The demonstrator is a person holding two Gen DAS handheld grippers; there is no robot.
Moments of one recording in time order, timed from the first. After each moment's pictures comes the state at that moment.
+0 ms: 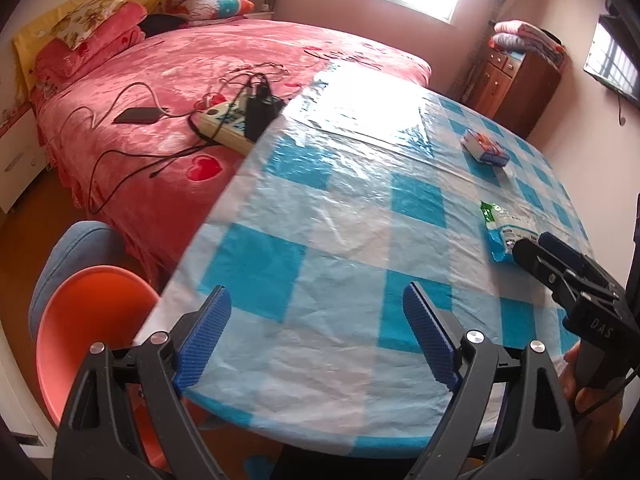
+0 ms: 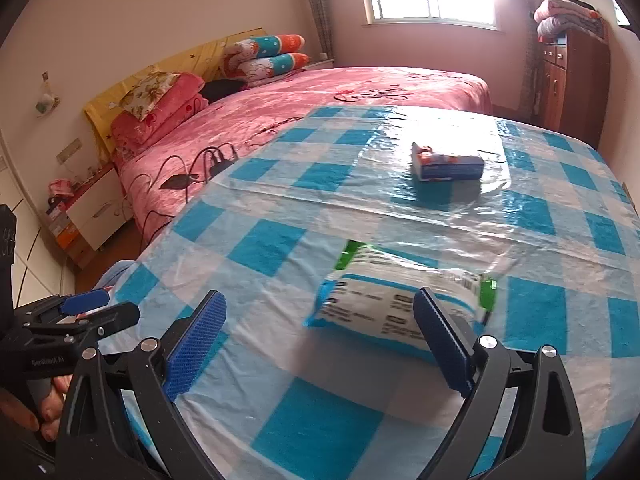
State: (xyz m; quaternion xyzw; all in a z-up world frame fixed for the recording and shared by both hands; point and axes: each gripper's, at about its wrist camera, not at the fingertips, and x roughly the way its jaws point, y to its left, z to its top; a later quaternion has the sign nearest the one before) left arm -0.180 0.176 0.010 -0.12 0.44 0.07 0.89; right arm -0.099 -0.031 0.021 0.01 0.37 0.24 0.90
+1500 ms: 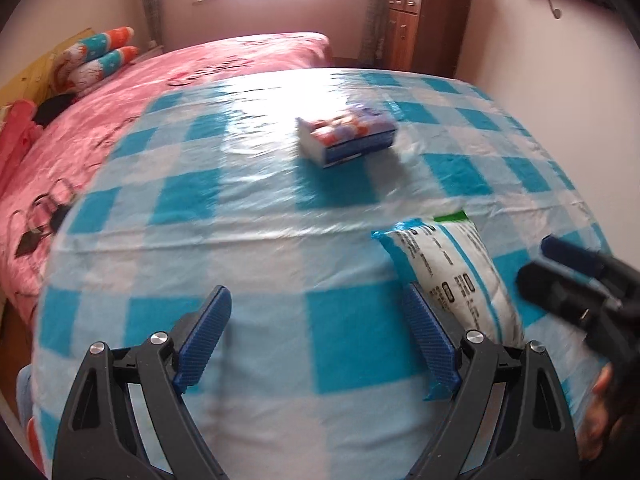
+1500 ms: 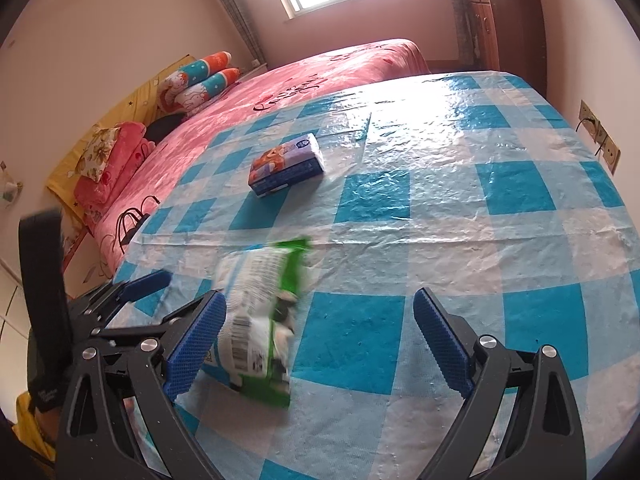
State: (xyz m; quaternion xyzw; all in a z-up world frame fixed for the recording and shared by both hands) left arm -0.033 0.009 -0.004 0.02 0.44 -0.06 0.90; right arm -0.041 -0.167 0.007 0.12 0.41 0.16 0.89
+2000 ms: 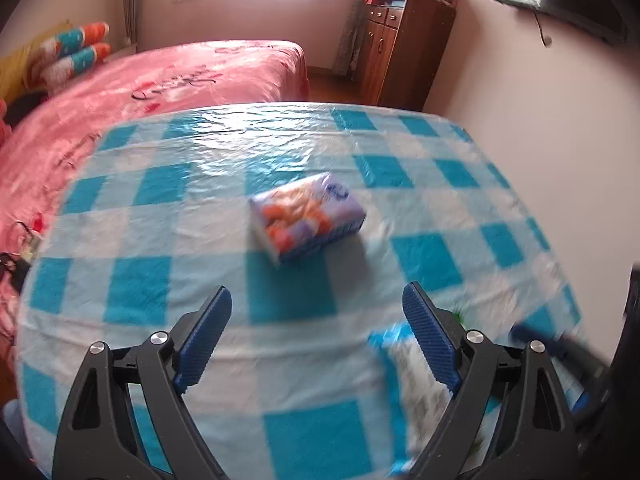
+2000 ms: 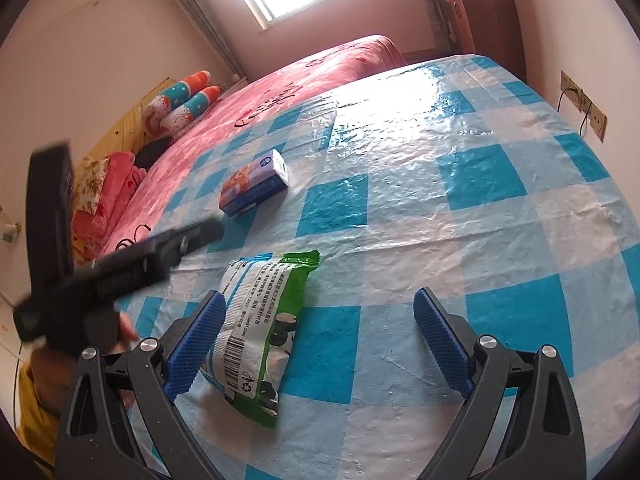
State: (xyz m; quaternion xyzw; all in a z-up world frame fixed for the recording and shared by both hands) left arm 0.036 -0.006 0.025 -0.03 0.43 -0.11 0.89; right arm -0.035 -0.194 0.002 0.18 0.41 0.15 0.88
